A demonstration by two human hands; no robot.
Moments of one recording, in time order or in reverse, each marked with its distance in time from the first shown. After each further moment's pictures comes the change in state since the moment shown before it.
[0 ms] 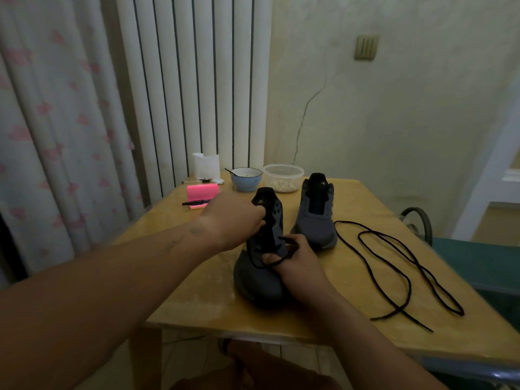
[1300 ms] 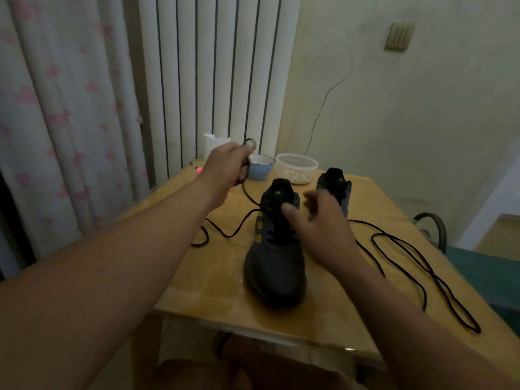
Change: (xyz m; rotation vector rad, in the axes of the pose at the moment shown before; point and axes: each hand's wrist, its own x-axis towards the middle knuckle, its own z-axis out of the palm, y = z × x) left_hand 0.025 -0.057 0.010 -1.811 0.367 -0.683; right_hand 0.026 -0.052 -0.017 -0.438 0.177 -0.227
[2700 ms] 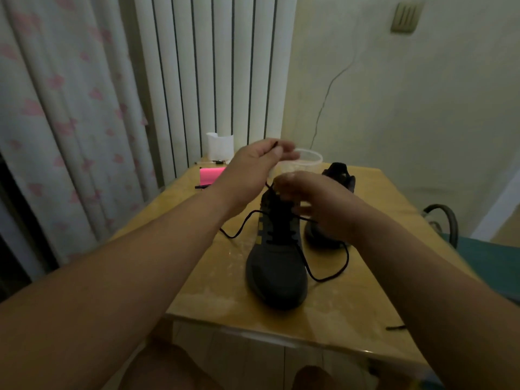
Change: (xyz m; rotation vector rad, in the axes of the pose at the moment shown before) left_hand -0.037 0.032 0.036 0.154 -0.250 0.176; right_hand 0.043 -0.032 -0.038 0.573 -0.529 0.166
